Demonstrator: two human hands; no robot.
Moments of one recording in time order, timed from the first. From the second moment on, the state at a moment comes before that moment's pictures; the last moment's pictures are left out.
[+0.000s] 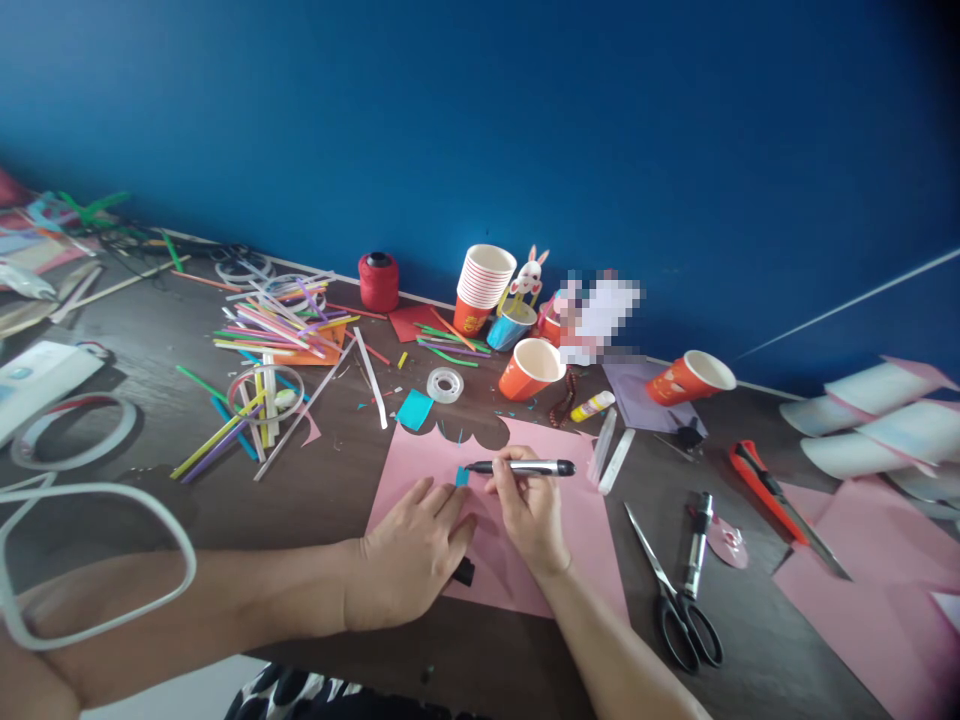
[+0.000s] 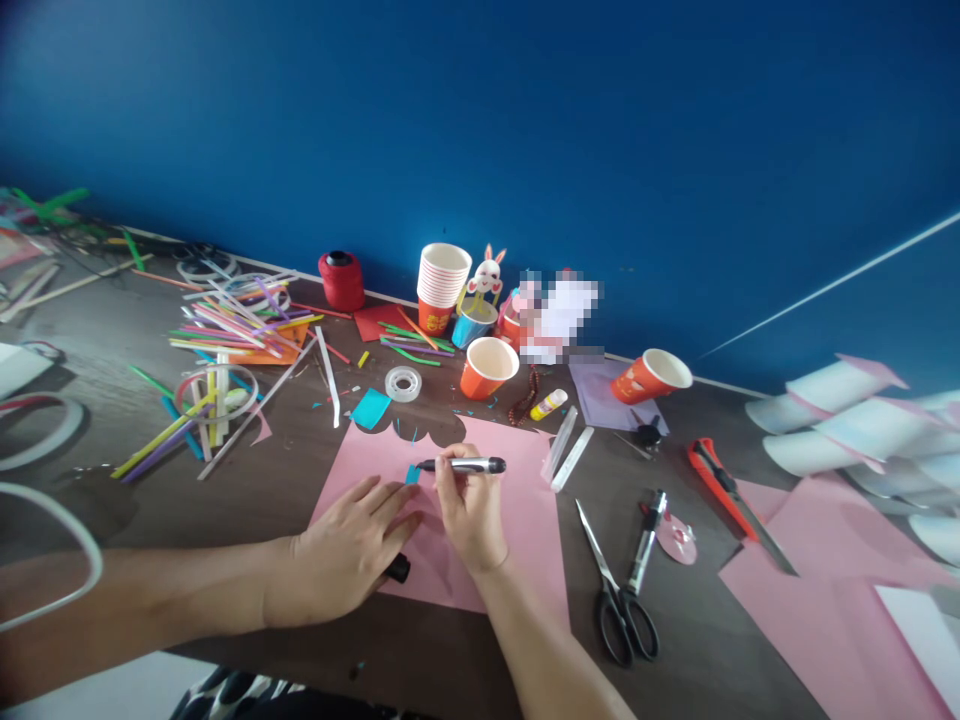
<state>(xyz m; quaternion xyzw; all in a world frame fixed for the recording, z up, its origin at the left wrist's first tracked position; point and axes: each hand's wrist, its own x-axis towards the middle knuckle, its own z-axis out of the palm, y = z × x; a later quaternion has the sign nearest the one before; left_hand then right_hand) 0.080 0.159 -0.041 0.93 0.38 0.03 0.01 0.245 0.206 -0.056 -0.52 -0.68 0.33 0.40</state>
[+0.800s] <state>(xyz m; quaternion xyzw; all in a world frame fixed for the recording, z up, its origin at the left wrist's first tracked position) 0.080 0.159 -0.040 0.93 0.38 0.02 0.01 0.249 0.207 -0.061 -0.53 -0.70 0.28 0.39</state>
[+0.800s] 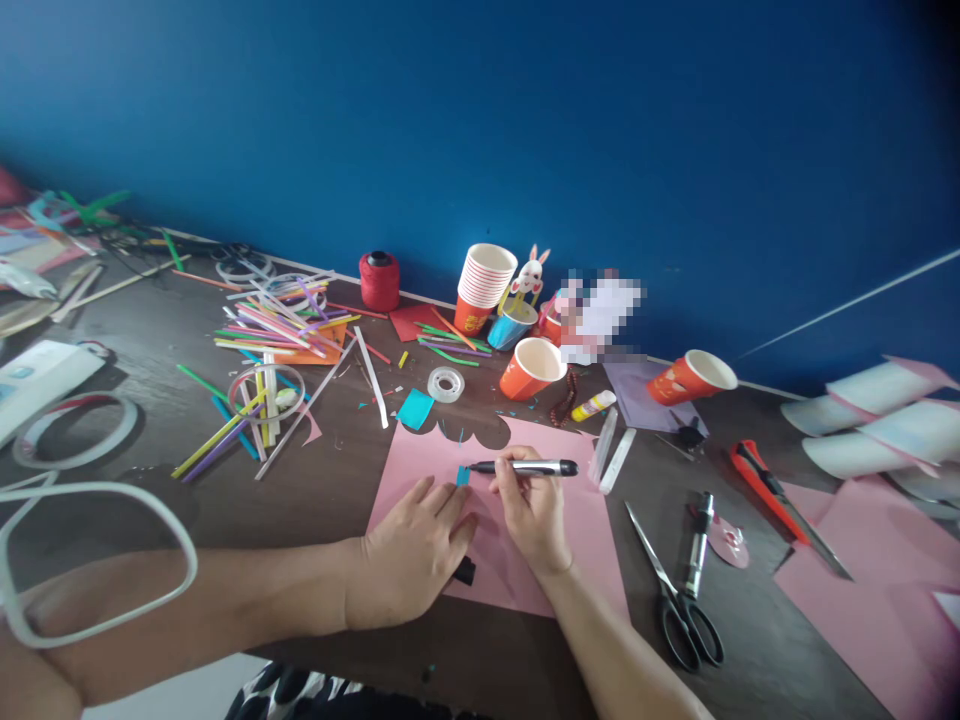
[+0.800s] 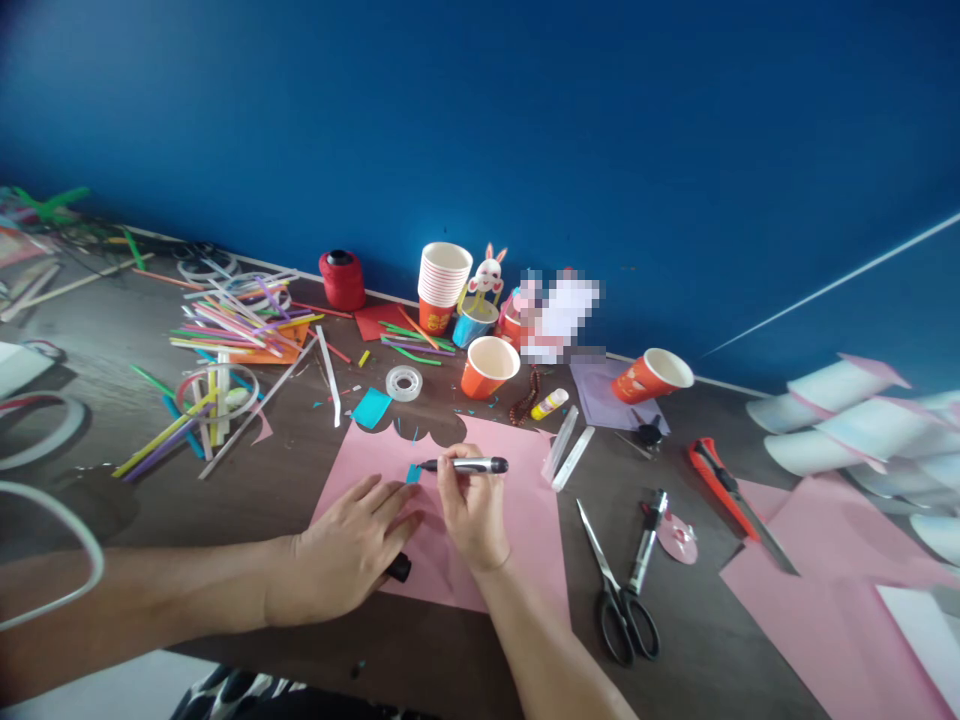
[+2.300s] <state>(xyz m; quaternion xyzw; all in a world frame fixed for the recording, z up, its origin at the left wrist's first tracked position) 0.080 0.159 -0.043 0.93 0.38 0.02 0.01 0.249 0.206 -0.059 -0.54 -0.69 0.29 0.39</state>
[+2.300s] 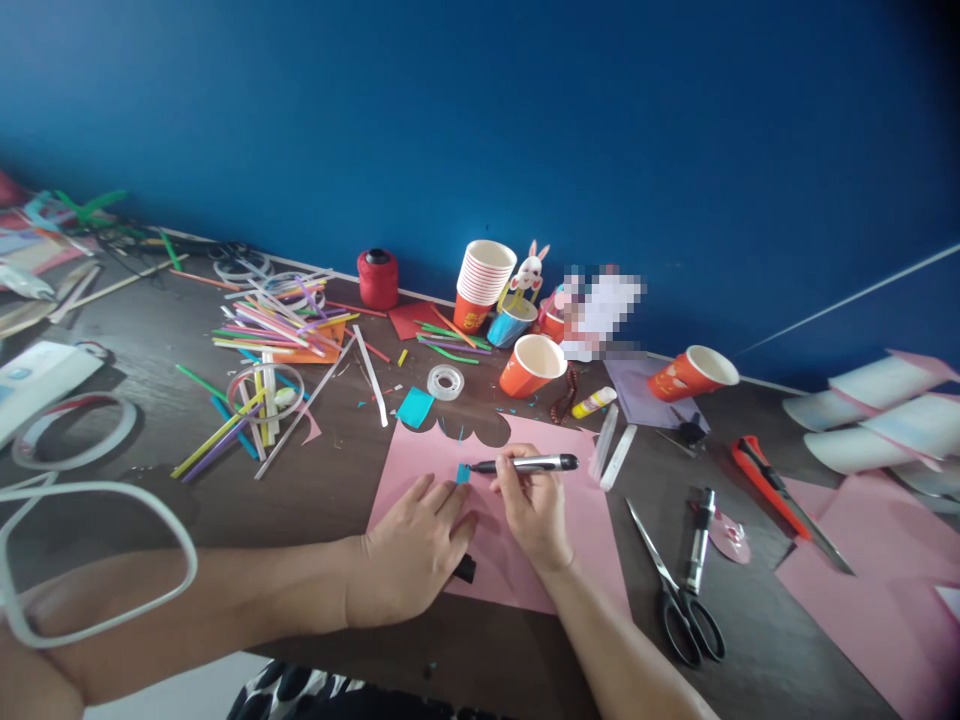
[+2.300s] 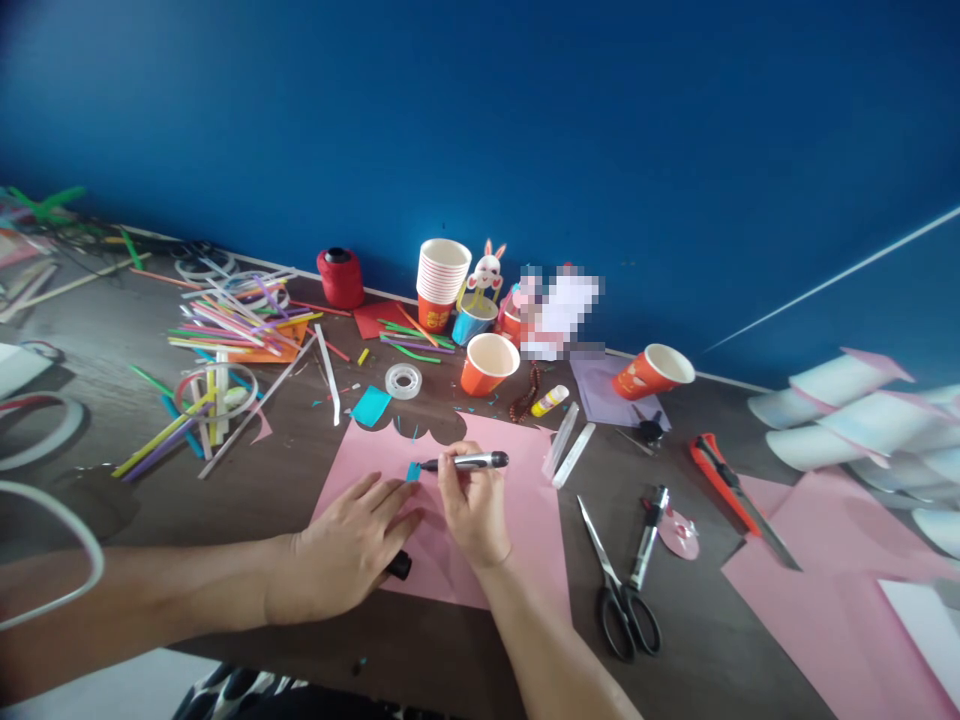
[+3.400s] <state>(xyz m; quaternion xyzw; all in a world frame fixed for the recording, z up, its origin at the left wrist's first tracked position) 0.080 0.159 -0.043 0.93 0.38 0.02 0.00 0.250 0.205 -0.061 -0.54 -0.69 0.29 0.38</state>
